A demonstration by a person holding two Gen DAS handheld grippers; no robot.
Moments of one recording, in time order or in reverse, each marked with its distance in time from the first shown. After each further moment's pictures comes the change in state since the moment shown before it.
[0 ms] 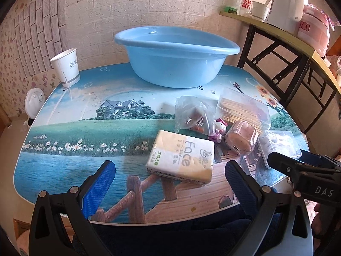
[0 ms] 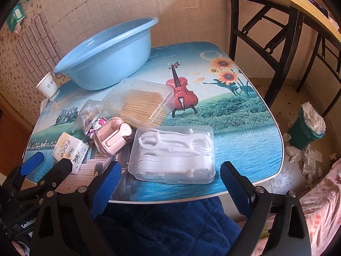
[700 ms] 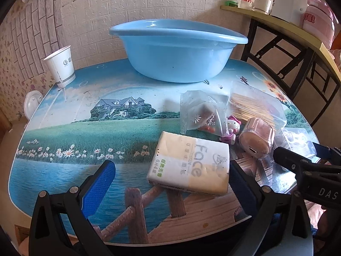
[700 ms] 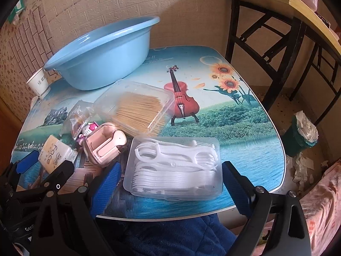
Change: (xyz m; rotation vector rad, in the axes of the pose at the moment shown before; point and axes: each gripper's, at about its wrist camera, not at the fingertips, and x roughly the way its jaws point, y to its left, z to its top) left arm 0.023 0.003 0.001 0.030 0.007 0.021; right arm 0.015 0.011 0.006 -0.045 -0.032 -0.082
